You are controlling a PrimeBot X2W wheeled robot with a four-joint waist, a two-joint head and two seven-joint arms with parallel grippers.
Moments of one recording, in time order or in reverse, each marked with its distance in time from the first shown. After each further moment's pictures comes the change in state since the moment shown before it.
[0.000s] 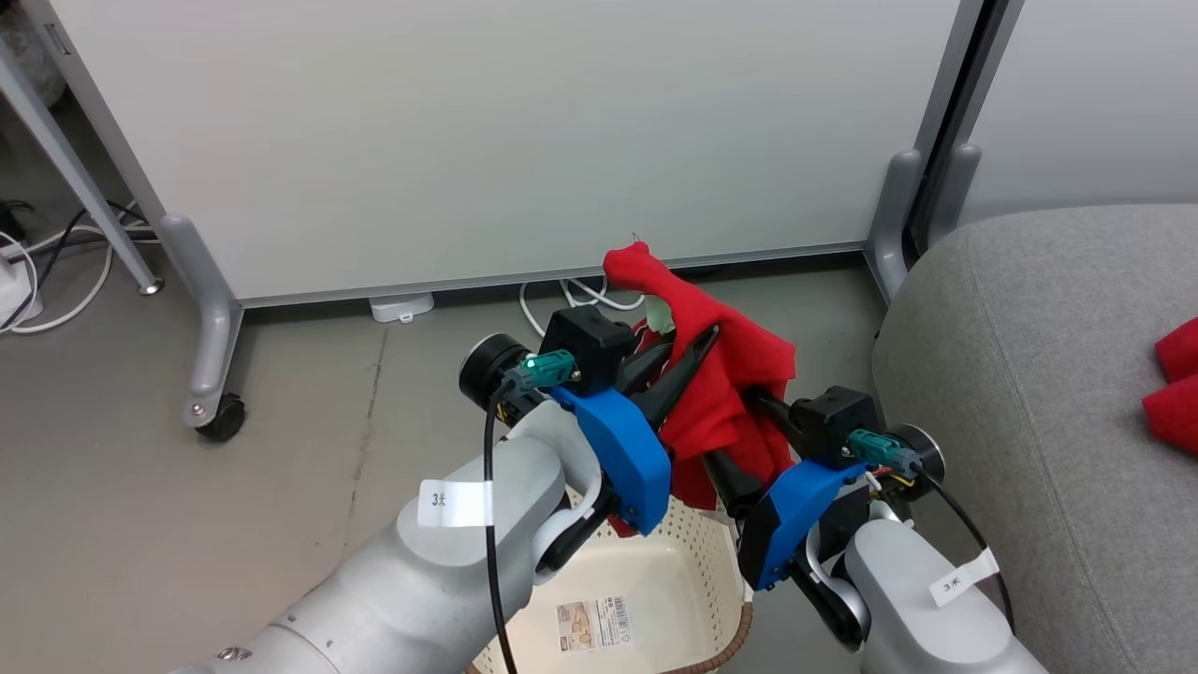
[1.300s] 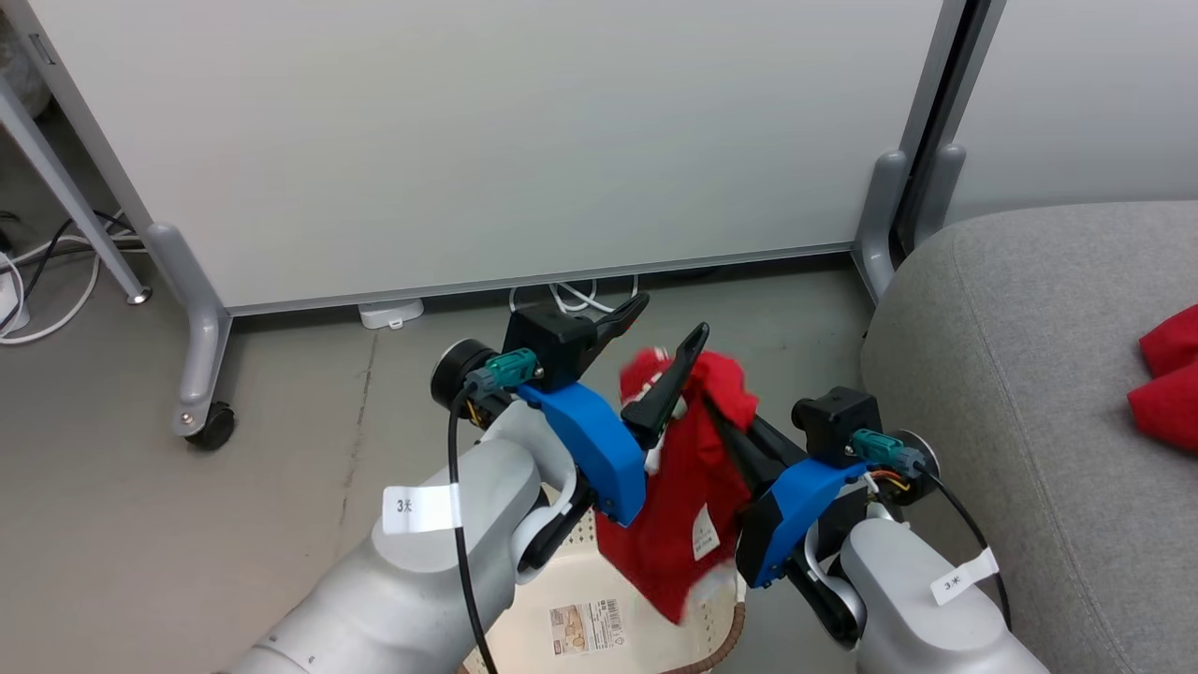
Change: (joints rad) left arm 0.047 0.008 0.121 0.002 0.055 0.000 0.000; right arm -0.044 0.000 0.059 0.099 0.095 0.000 -0.065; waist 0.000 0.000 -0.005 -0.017
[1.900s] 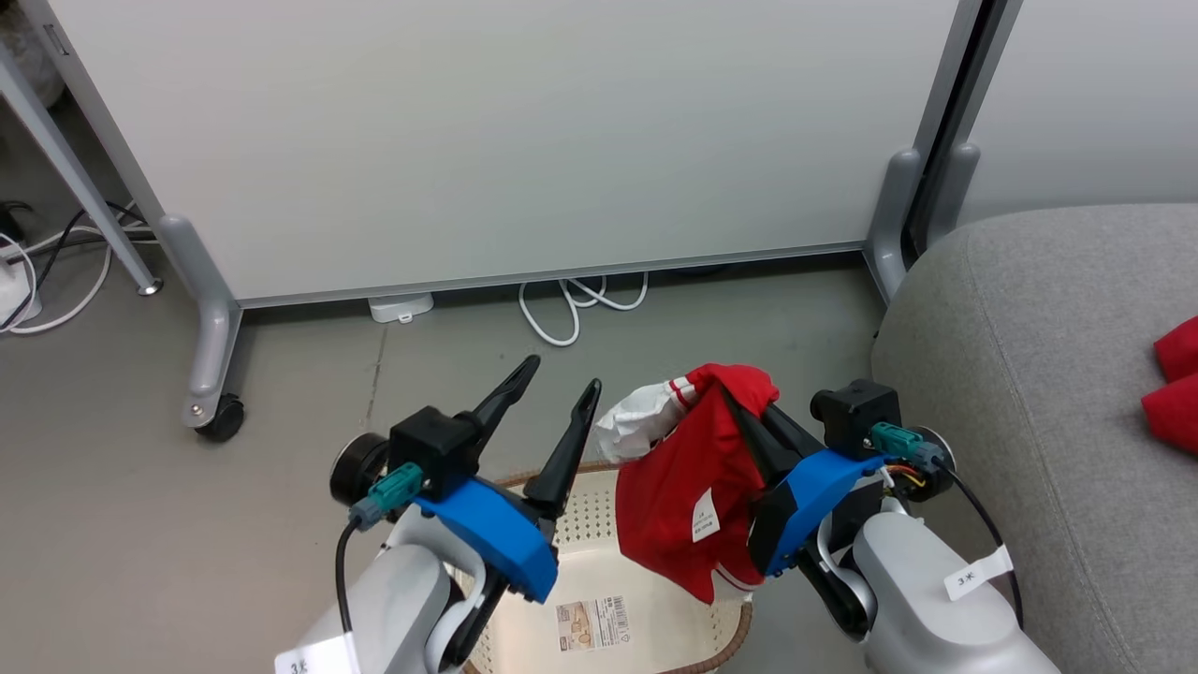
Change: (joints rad) left arm 0.336 0.102 0.363 -0.258 0.310 0.007 0.000; right arm 0.001 0.000 -0.051 0.003 -0.015 0.000 -0.006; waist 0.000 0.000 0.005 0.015
